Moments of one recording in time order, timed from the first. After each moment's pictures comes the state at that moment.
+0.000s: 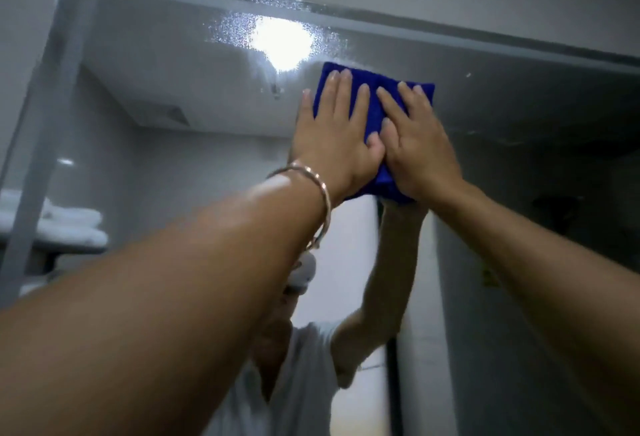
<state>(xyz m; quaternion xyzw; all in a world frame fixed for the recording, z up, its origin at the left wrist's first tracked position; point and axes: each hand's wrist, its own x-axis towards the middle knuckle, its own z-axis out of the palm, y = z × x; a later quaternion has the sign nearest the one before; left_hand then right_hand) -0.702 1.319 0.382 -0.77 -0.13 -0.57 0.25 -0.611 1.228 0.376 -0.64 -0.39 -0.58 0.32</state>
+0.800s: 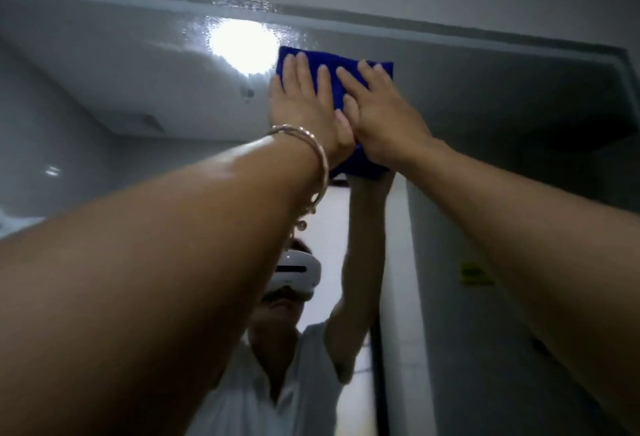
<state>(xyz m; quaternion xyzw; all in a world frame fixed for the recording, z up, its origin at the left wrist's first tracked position) -0.623 1.221 0.408 -0.77 -0.23 -0.54 0.26 -0.528 1.141 0.421 -0.69 -0.39 -0.58 0.20</state>
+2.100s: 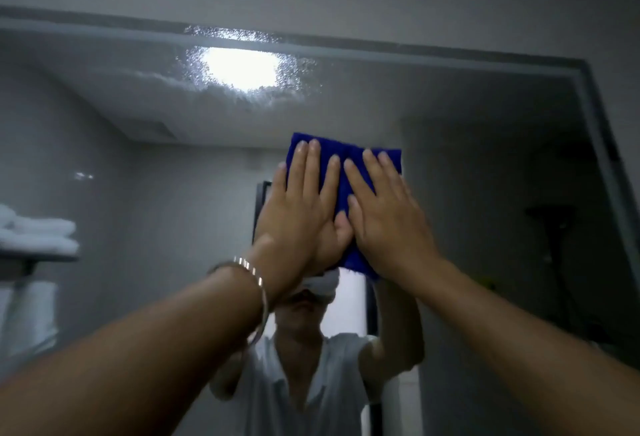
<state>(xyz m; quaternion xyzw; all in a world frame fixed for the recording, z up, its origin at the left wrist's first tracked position) -0.552 1.149 0.329 -0.78 -0.19 -0.51 0.31 -0.452 1.053 0.323 -0.66 -0.42 -0.59 0.21</state>
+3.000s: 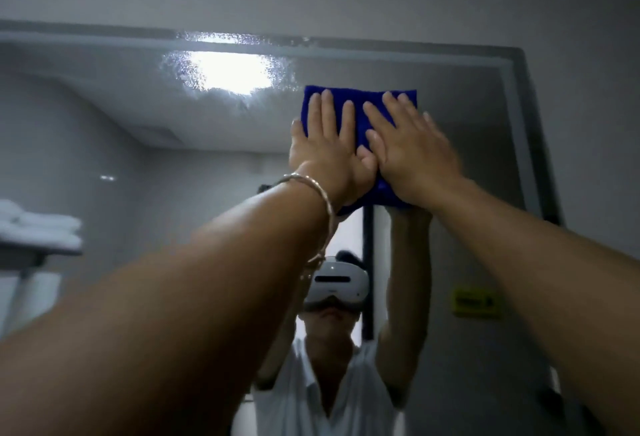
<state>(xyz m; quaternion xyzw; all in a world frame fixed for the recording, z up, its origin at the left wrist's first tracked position) -0.429 1.004 0.395 -0.79 -0.25 -0.51 0.22 -0.337 0.920 0.406 -0.66 -0.41 -0.60 0.21</state>
